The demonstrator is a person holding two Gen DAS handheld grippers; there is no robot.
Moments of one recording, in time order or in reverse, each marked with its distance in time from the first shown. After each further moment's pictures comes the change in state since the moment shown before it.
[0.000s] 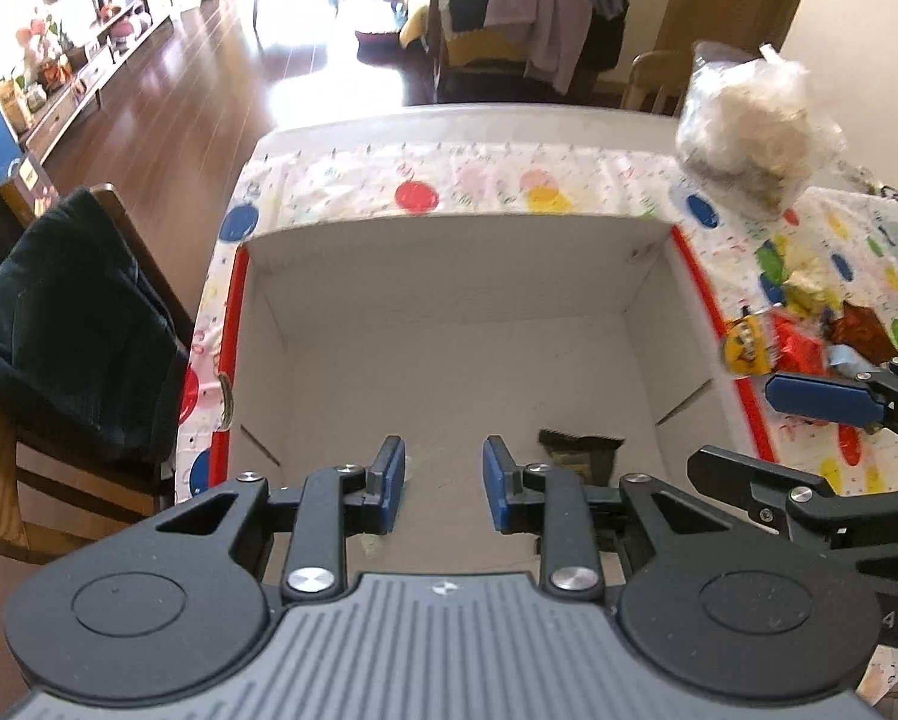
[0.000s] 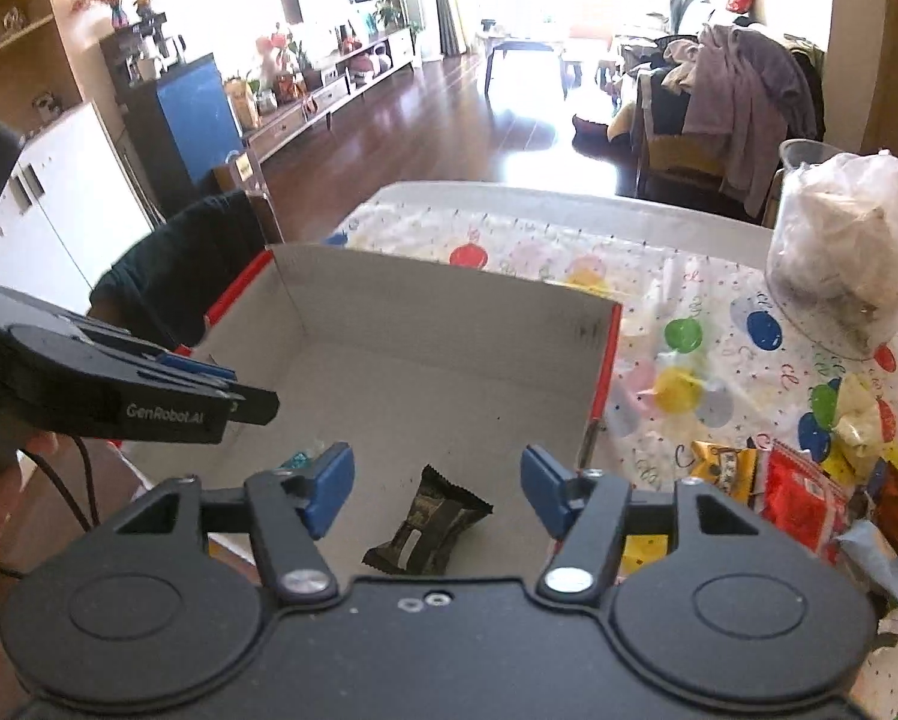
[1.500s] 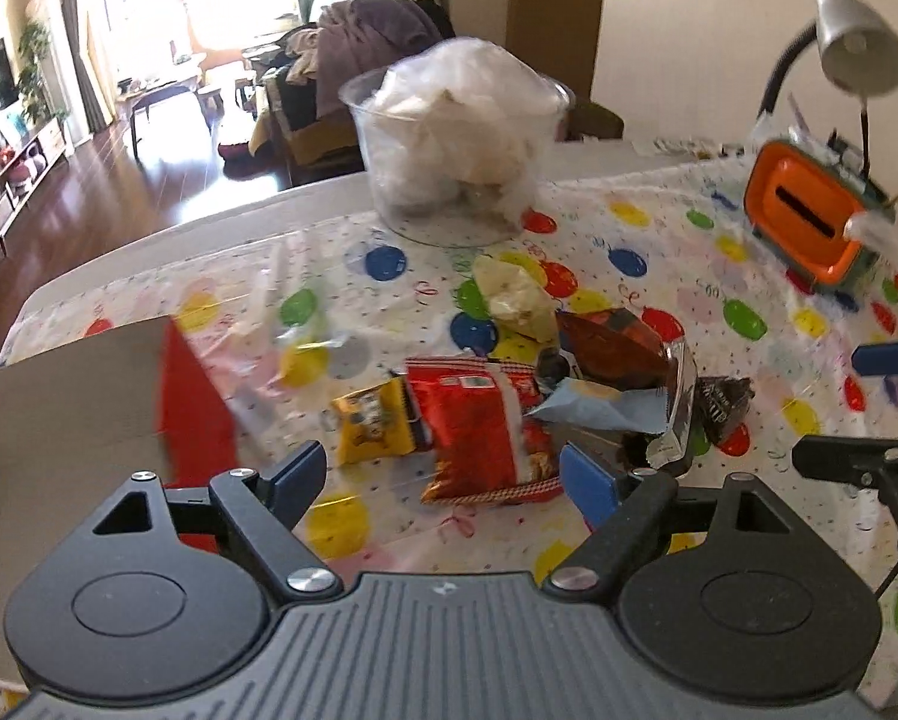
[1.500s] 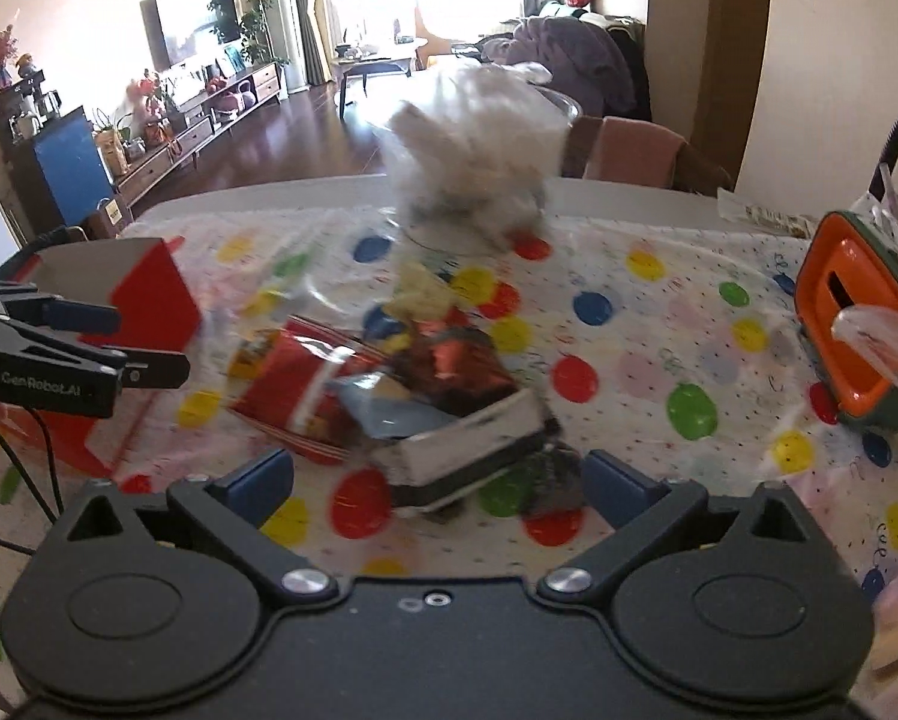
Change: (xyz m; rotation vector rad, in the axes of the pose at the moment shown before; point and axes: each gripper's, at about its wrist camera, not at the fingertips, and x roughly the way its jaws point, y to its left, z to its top) left arm 0.037 -0.287 -0.012 0.218 -0.177 -0.087; right arm -0.117 -0.280 -0.124 0.108 -0.050 -0.196
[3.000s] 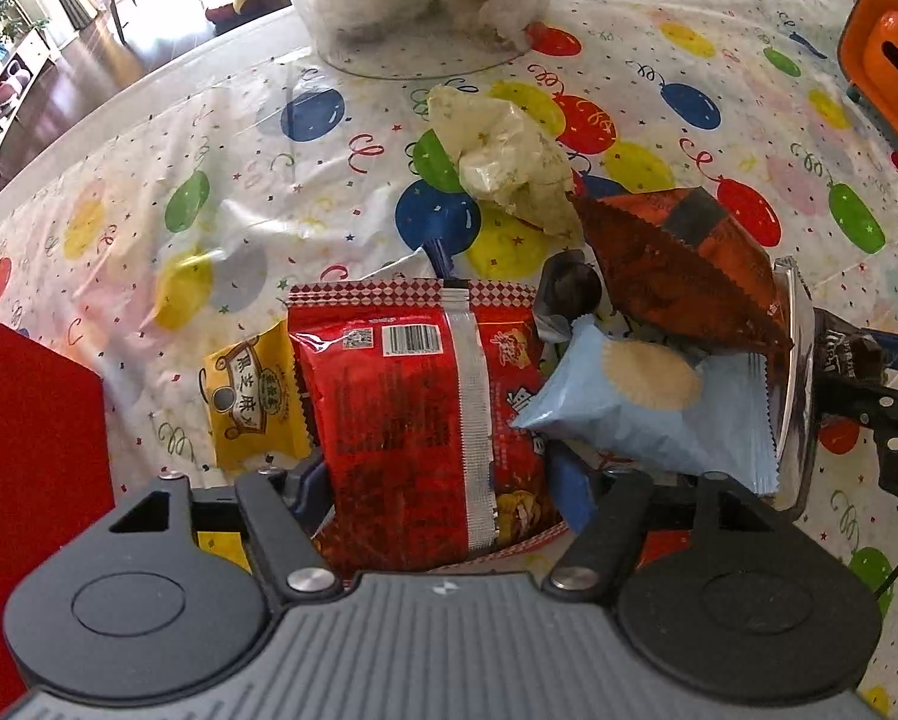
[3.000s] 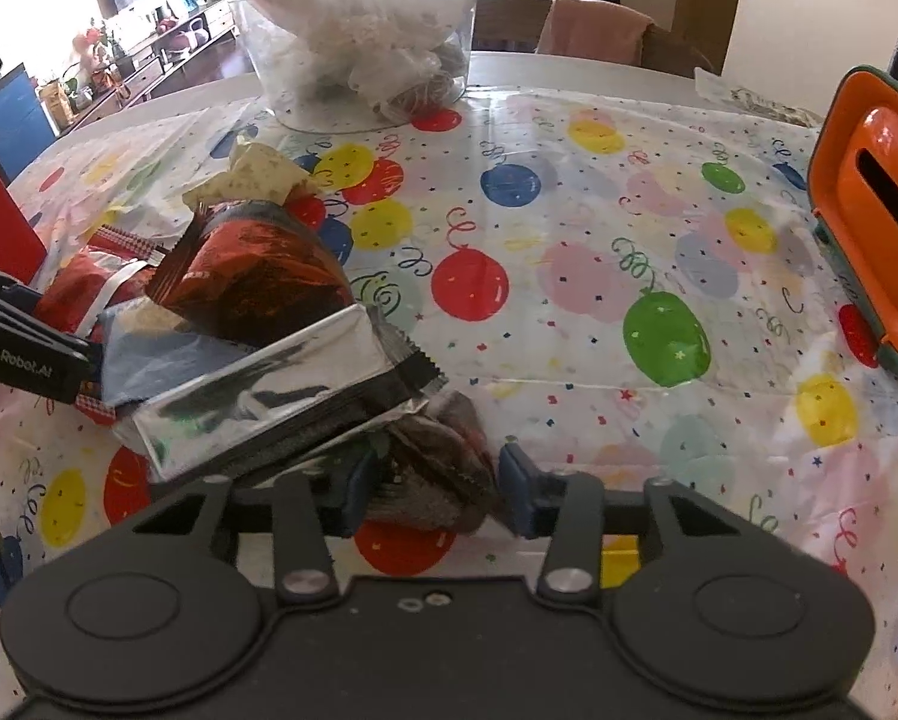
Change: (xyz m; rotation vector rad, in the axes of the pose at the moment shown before) left arm 0.142 -0.039 0.028 0.013 0.362 0.073; right arm 0.110 -0.079 -0.020 0.040 0.149 -0.041
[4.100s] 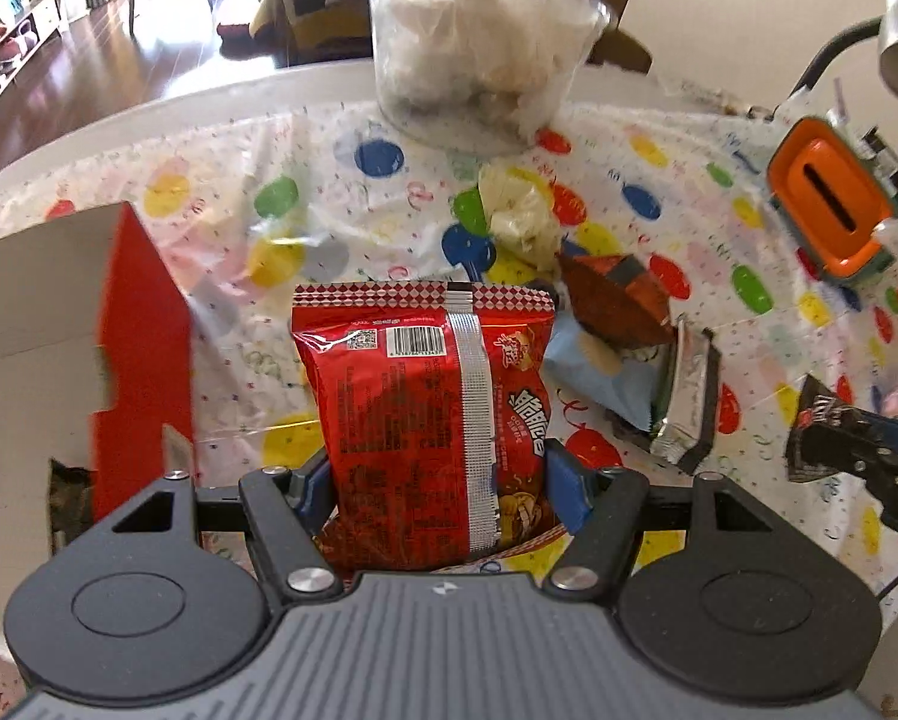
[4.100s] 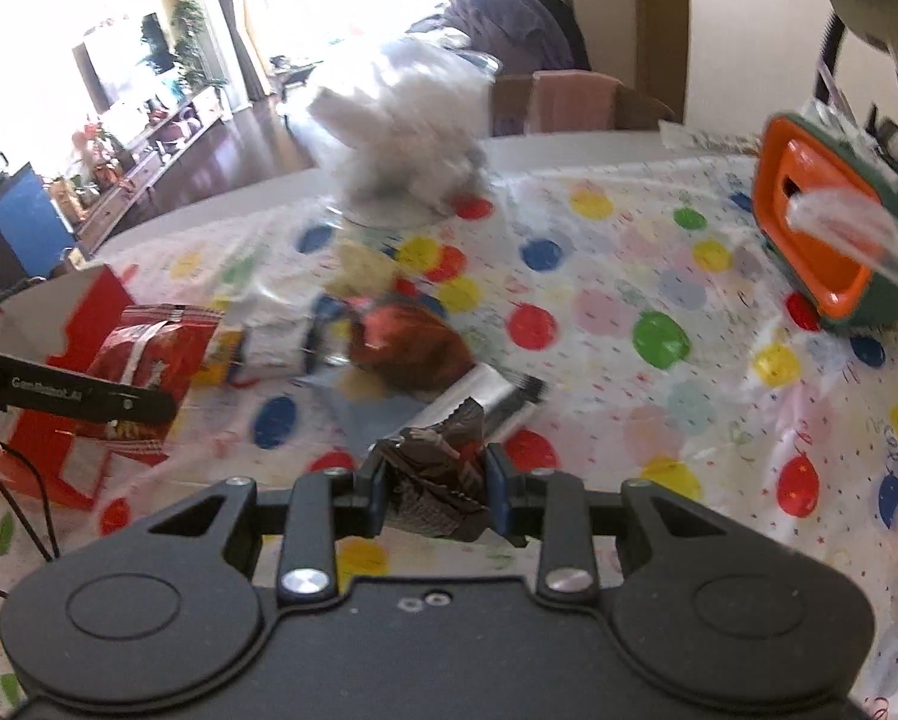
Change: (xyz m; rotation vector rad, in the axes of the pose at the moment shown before) left arm -0.100 0.067 -0.060 -0.140 -0.146 -0.173; right arm -0.113 0.058 -0.015 0.129 -0.133 0.041
